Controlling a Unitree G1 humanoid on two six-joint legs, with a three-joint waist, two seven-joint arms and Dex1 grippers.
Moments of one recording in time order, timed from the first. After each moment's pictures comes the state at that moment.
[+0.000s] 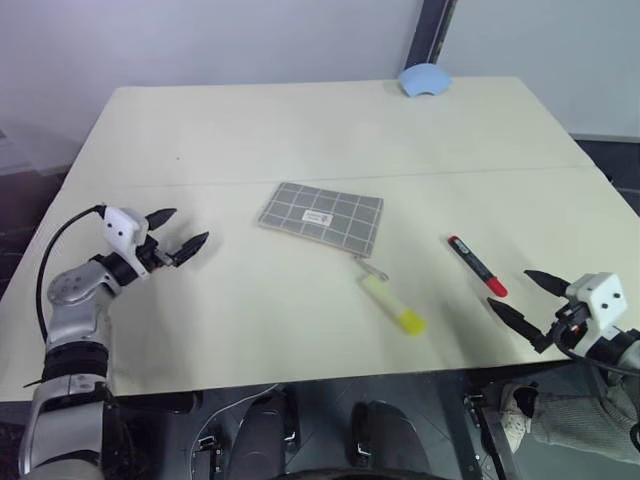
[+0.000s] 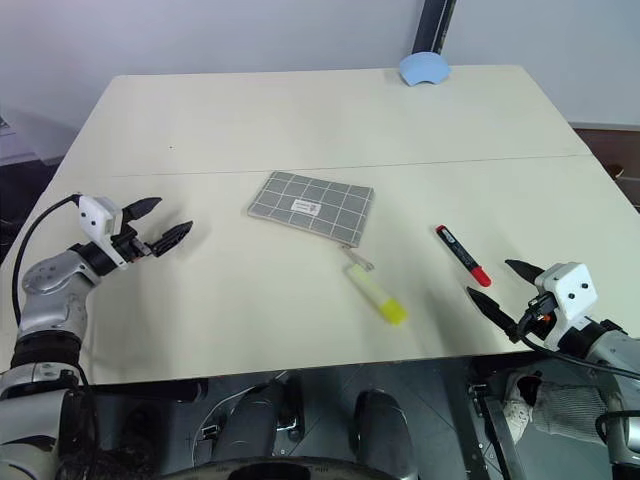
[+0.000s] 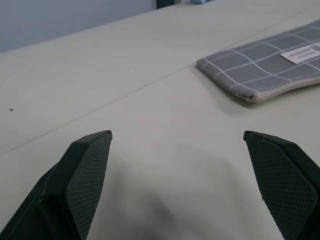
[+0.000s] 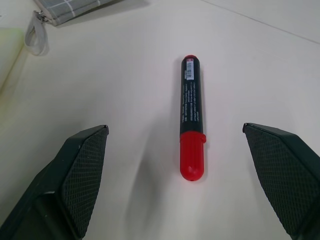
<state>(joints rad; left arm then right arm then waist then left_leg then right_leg) -0.44 0.61 0.25 0.67 -0.31 -0.23 -0.99 0.25 -0.70 -0.48 -0.10 0.41 0.12 0.86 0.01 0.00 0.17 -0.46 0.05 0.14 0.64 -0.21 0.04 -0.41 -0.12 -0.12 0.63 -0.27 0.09</state>
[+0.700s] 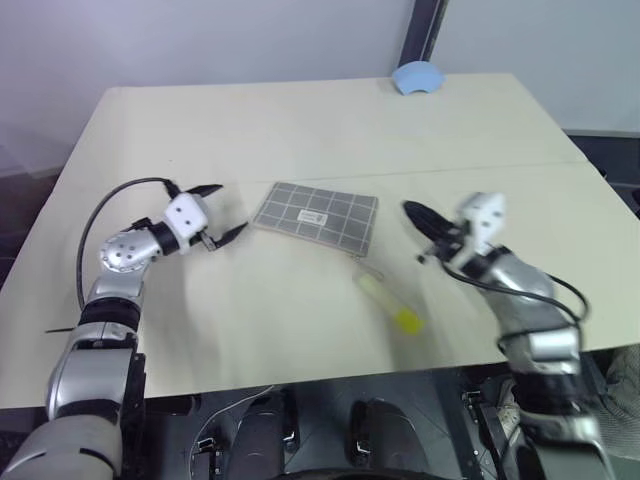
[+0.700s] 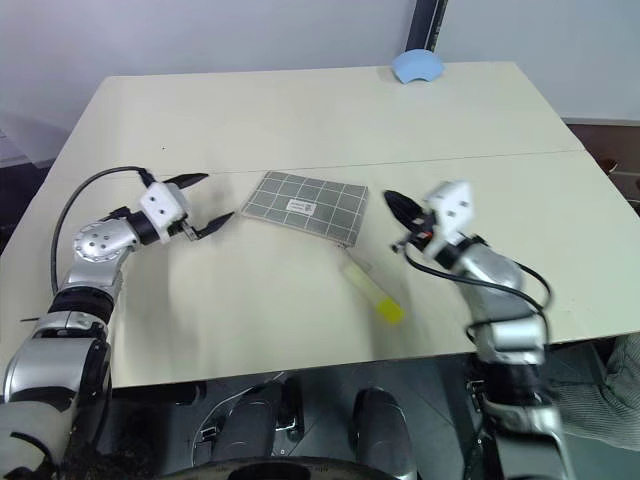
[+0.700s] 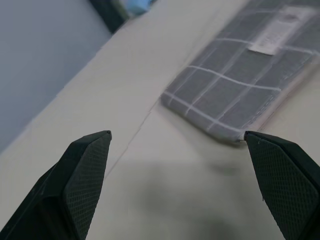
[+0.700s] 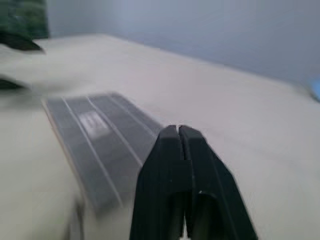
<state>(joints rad) -0.76 0.58 -0.02 1.07 0.10 -0.80 -0.82 -0.37 -0.38 -0.03 -0.02 0.24 0.14 0.60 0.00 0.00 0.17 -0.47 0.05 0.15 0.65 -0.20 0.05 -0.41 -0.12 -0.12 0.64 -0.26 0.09</state>
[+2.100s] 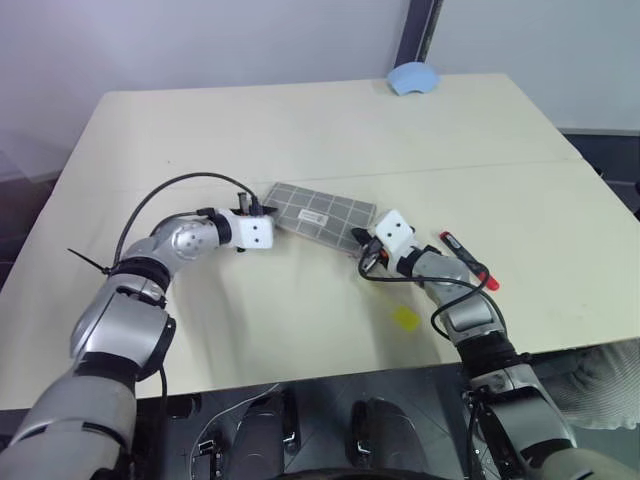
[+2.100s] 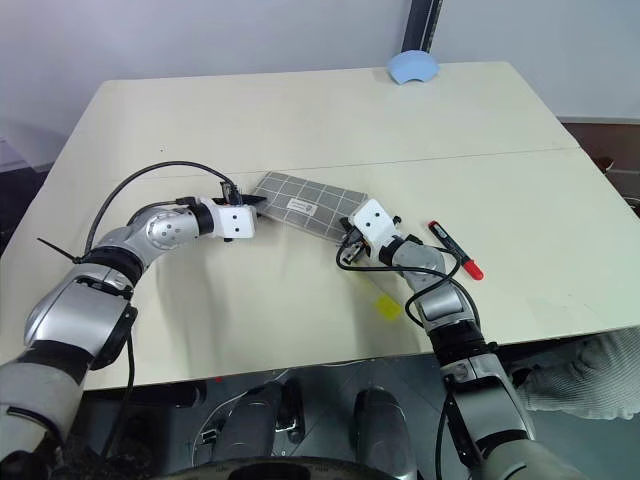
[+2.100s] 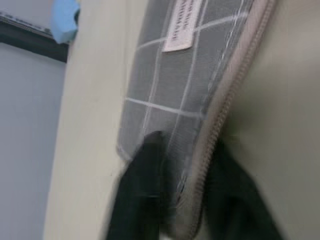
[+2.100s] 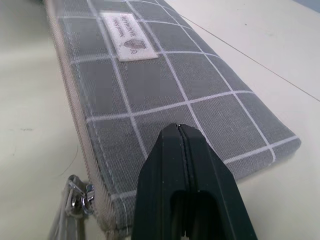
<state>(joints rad) -1.03 0.52 -0.39 1.30 0.57 -0.90 -0.35 -0.49 -0.32 0.16 0.31 -0.02 0.08 0.56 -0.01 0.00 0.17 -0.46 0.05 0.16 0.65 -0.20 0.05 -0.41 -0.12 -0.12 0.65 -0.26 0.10</state>
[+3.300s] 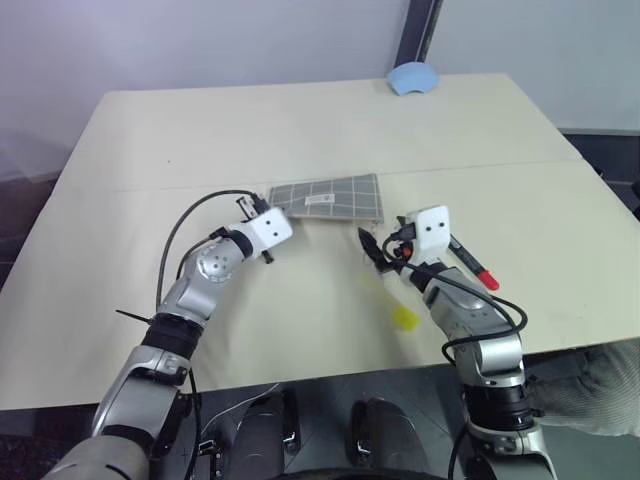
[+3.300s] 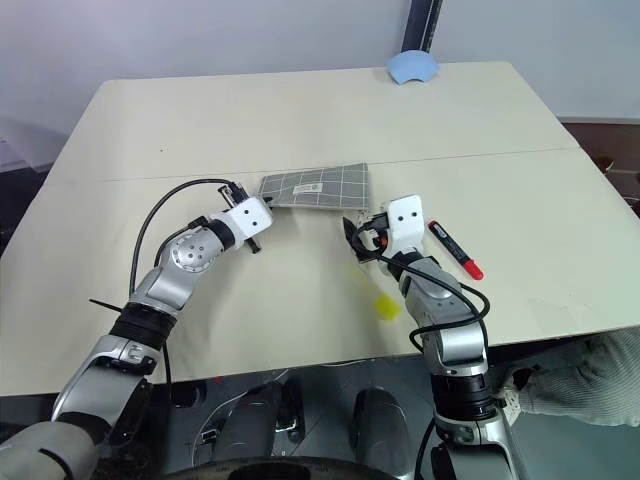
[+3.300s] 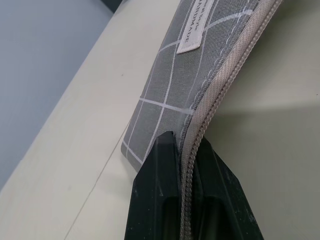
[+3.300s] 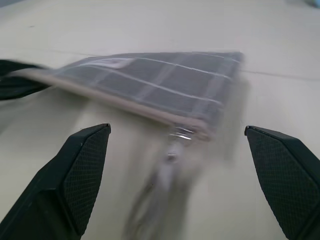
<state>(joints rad) -0.58 0.37 -0.20 0.42 0.36 -0.13 -0.37 -0.26 -0.16 -0.03 -0.26 0.19 0.59 0.24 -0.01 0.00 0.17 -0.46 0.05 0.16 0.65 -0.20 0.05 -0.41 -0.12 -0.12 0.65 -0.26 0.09</state>
